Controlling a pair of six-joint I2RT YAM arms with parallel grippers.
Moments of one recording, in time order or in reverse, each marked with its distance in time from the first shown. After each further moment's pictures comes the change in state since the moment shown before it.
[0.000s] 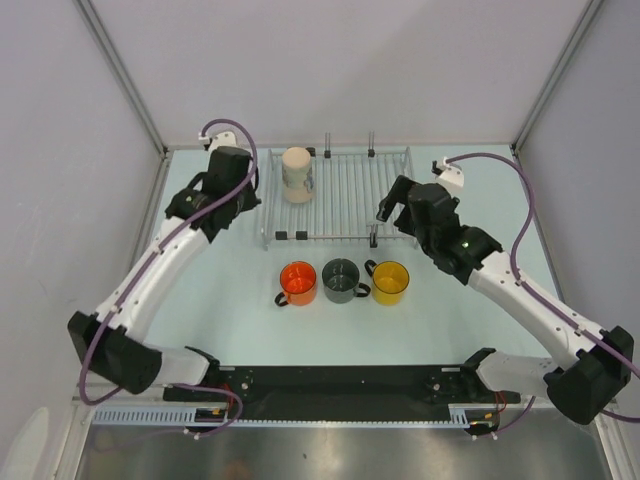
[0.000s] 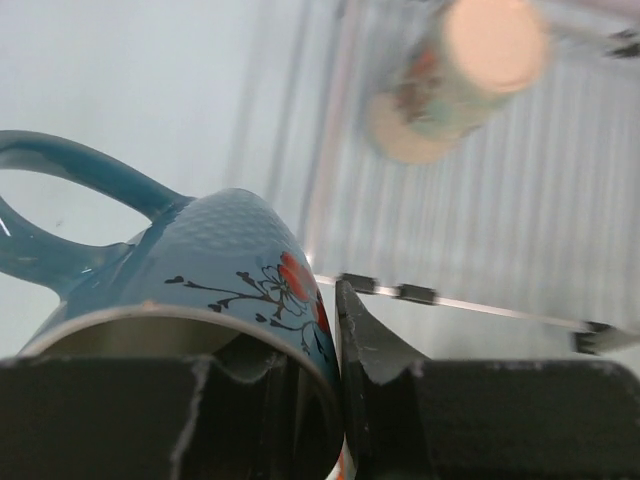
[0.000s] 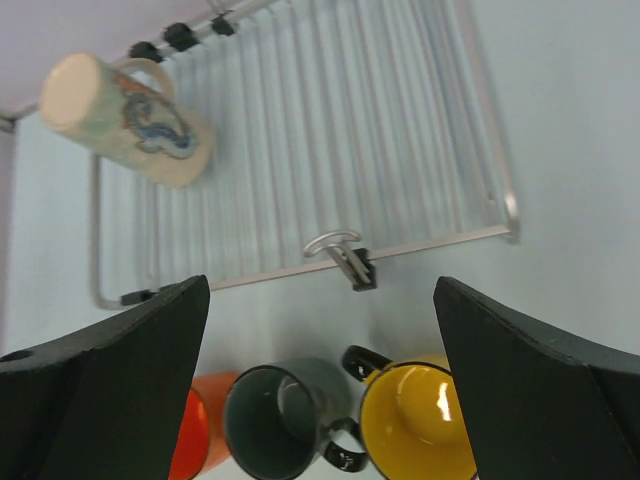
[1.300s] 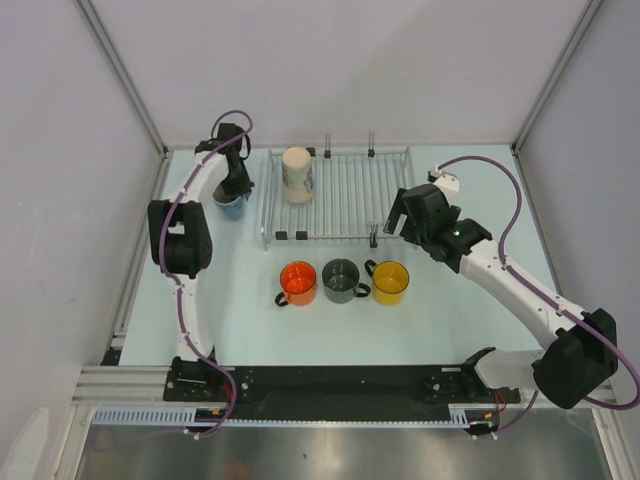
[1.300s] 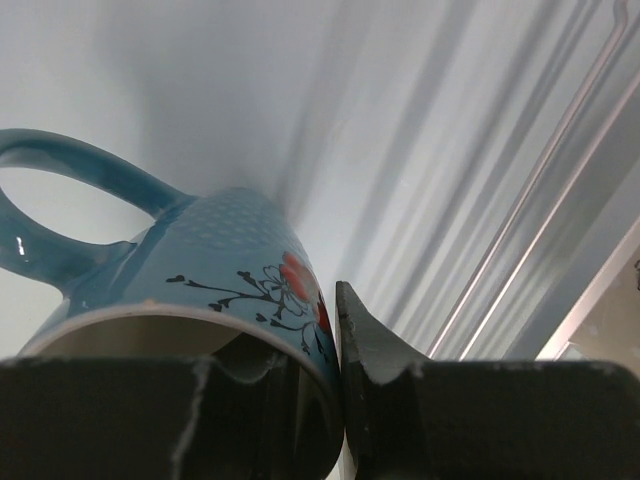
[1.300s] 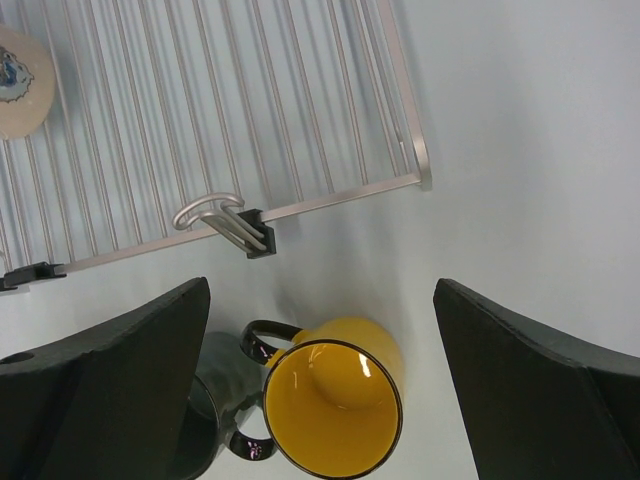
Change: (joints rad) left arm 0.357 0.901 0.577 -0.182 0.291 0.040; right arm -0.071 0.106 0.008 -0.171 -0.015 -0.031
